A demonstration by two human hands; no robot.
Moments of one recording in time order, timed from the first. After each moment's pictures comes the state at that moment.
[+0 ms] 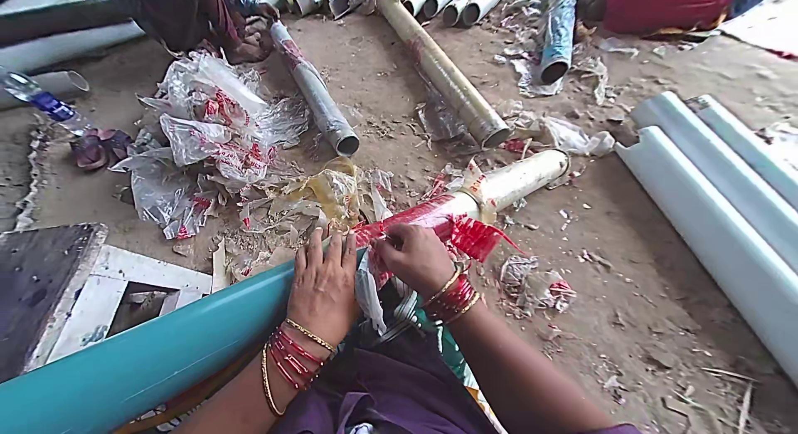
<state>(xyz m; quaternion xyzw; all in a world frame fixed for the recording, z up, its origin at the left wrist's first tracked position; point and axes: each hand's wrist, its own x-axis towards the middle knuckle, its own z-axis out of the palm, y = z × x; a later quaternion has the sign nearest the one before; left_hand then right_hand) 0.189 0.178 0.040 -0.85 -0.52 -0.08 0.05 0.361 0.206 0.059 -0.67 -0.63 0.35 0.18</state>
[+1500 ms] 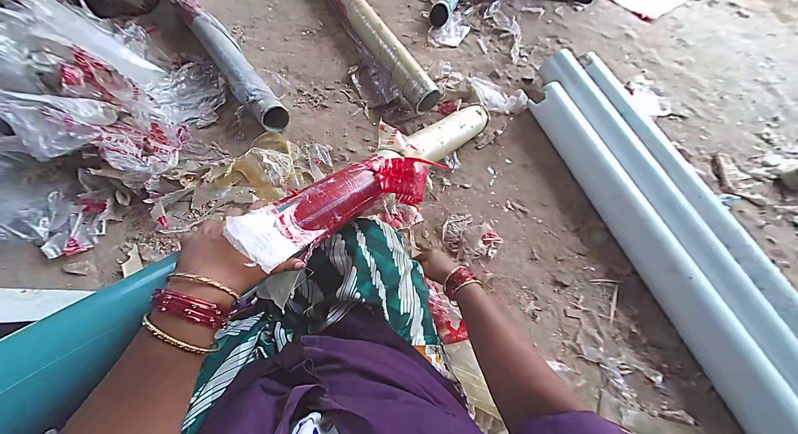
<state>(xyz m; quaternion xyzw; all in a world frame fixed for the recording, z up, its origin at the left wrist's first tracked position) 0.186 0.220 0.068 -0.78 -0.60 0.09 -0.11 0.524 0.134 -0.106 -0.74 -0.52 0.43 0.01</state>
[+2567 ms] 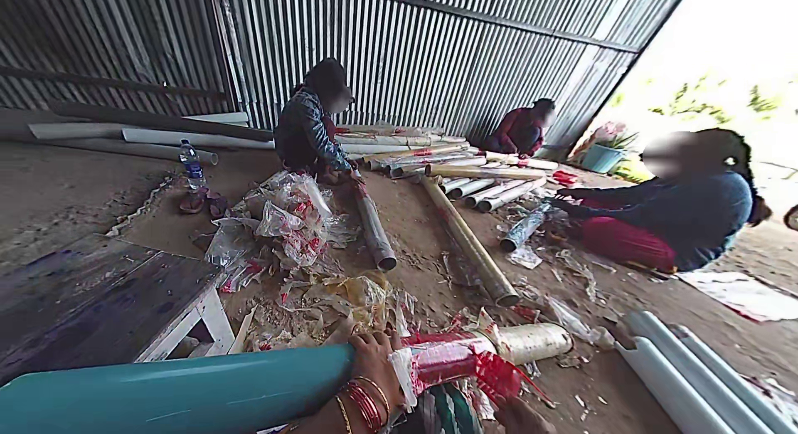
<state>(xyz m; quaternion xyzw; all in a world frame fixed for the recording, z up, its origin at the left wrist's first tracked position) 0.202 0.206 0.083 -0.77 -0.60 0.16 -0.15 0.465 0.150 0.005 -0.76 -0.60 0.15 0.20</state>
